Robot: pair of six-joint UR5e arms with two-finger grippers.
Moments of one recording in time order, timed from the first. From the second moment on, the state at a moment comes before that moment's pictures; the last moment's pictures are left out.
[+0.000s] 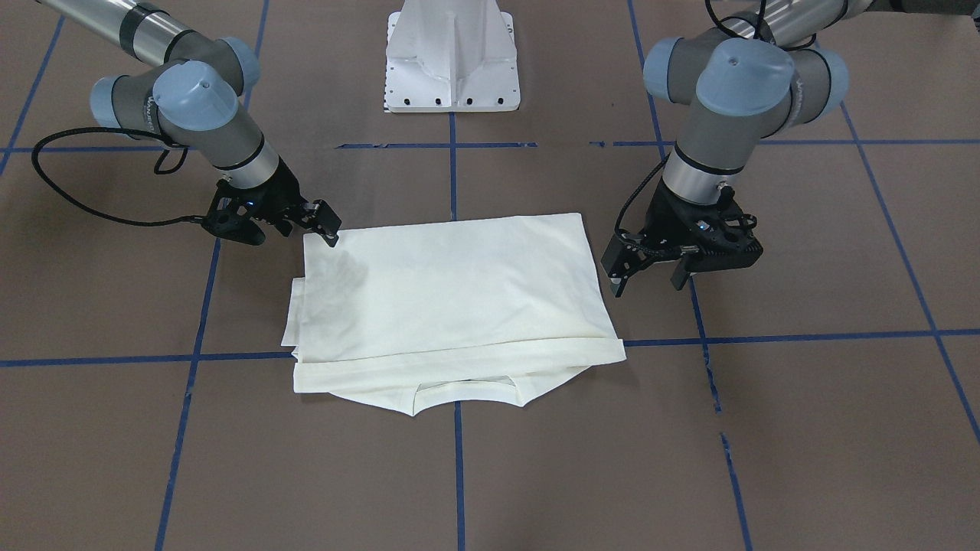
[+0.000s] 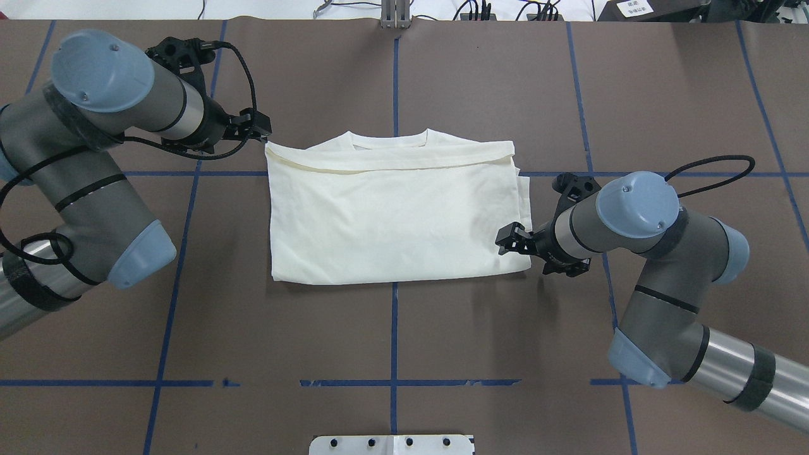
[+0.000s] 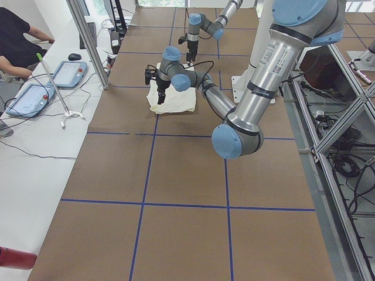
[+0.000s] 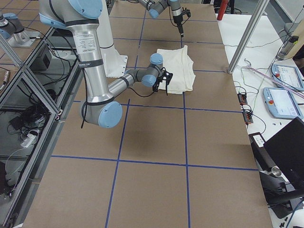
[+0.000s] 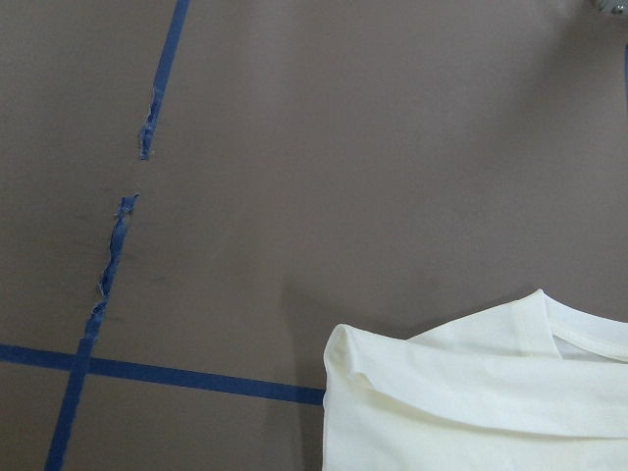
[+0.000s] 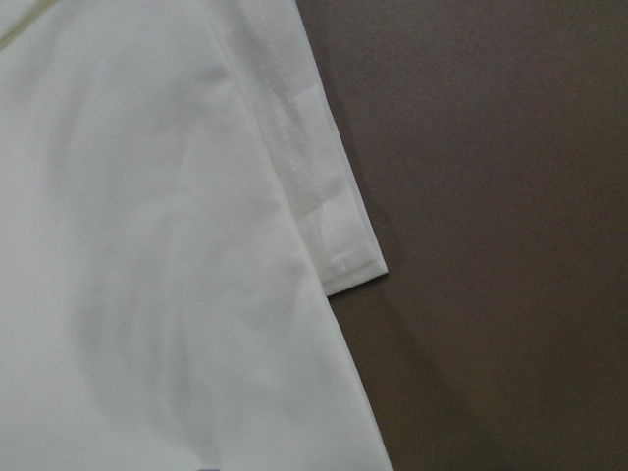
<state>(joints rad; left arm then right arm) -0.80 -2.05 -1.75 -1.81 -1.87 -1.22 0.57 -1.30 1.75 -1.11 1.96 1.60</state>
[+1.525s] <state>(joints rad) -0.77 -2.05 -1.76 -1.81 -1.86 -1.26 0.35 -1.63 2.09 -1.13 1.96 1.60</state>
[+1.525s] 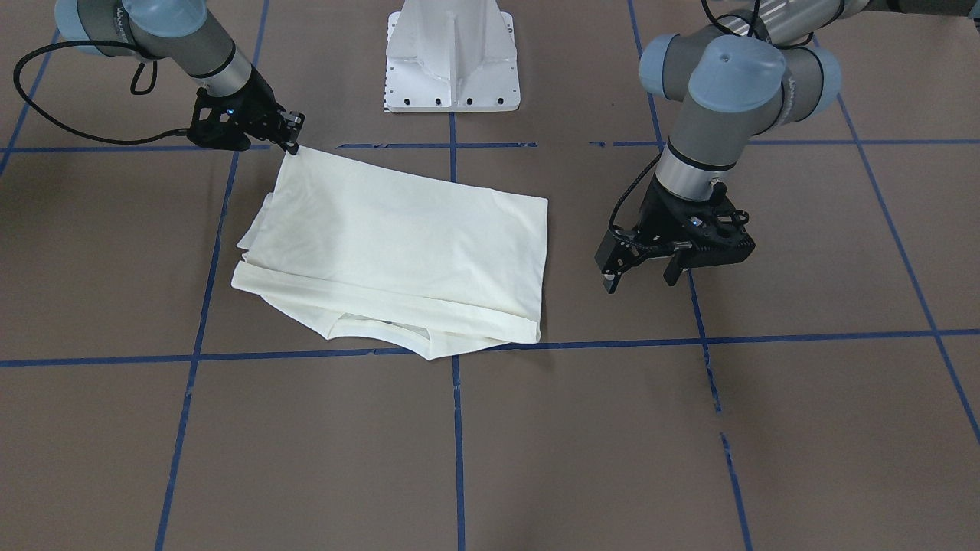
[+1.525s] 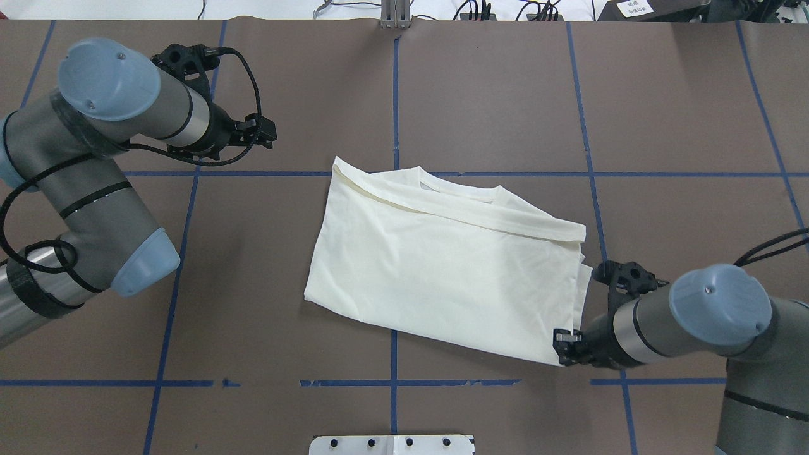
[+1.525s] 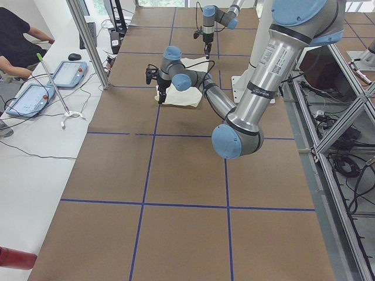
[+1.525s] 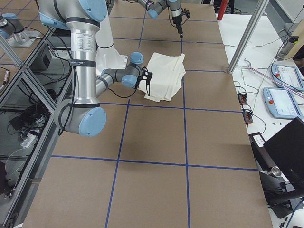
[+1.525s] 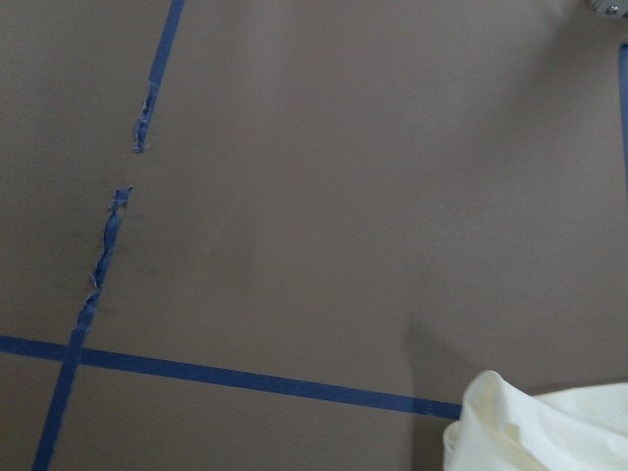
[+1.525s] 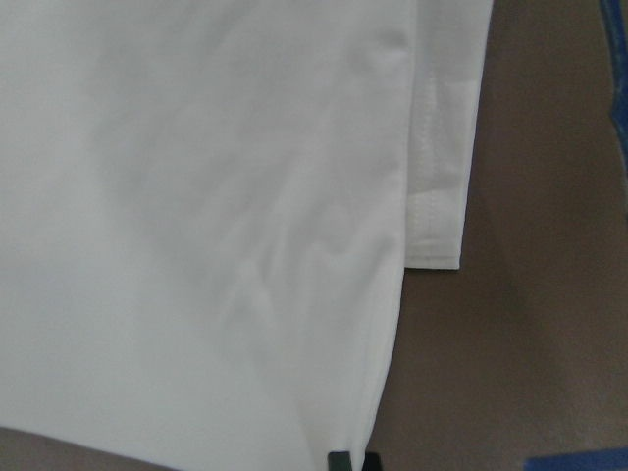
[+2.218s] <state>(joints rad) -0.71 -2.05 -1.76 -1.82 -1.85 -1.34 0.18 -1.73 2.17 -1.13 1.99 1.65</state>
